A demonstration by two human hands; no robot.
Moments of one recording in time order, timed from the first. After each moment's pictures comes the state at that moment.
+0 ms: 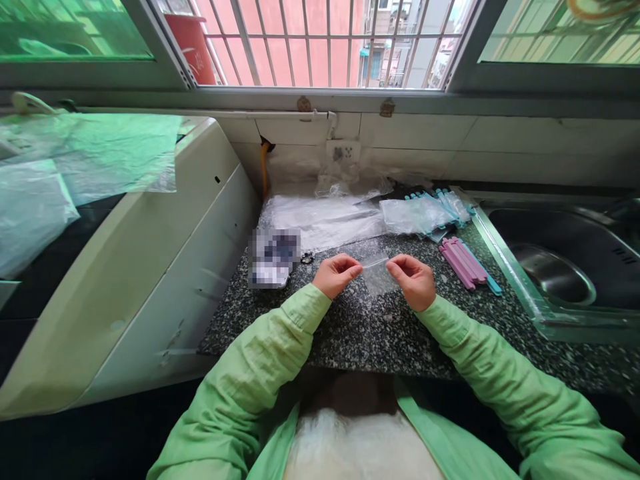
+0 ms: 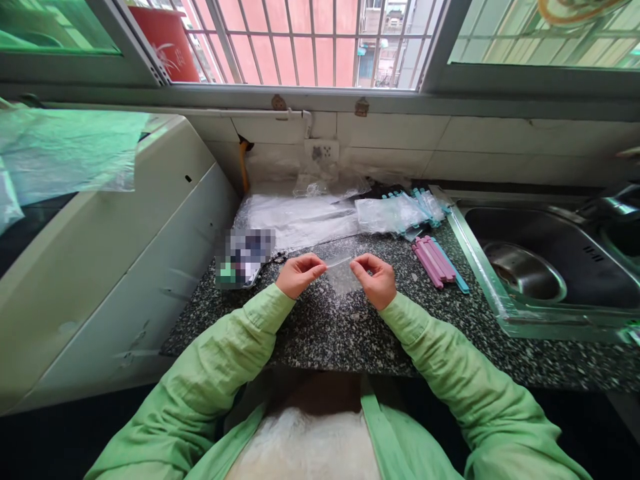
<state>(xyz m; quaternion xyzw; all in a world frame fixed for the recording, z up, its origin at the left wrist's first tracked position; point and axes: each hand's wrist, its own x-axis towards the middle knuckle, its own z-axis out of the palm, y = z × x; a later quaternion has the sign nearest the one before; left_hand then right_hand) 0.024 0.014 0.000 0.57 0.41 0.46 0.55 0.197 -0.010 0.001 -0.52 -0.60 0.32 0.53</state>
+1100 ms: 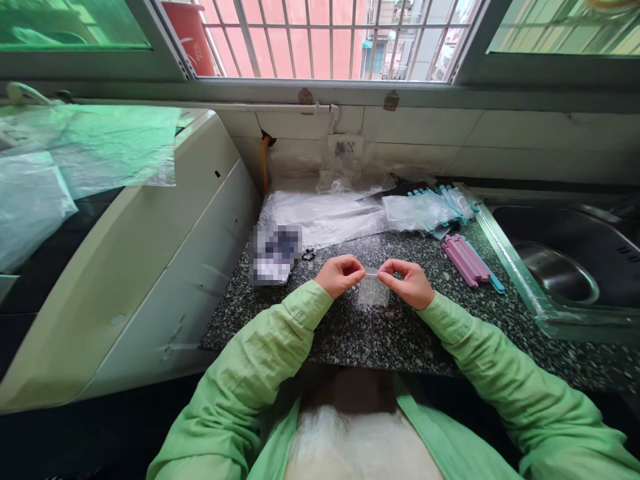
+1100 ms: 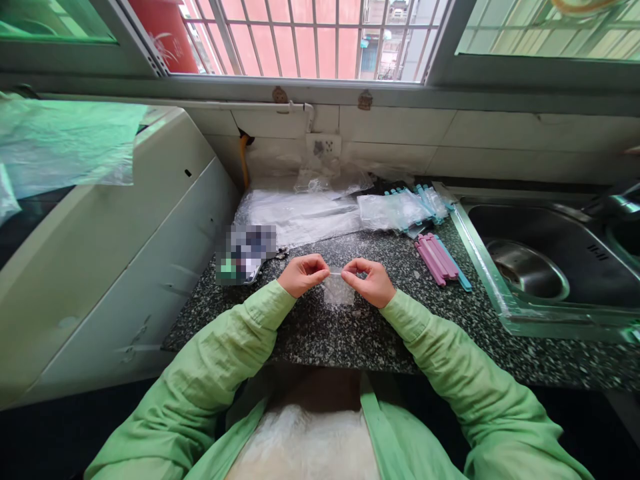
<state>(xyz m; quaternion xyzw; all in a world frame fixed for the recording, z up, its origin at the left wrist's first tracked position) 0.021 0.013 -0.002 0.63 0.37 0.40 0.56 0.197 -0.010 0.010 -0.48 -0.71 0.34 0.39</state>
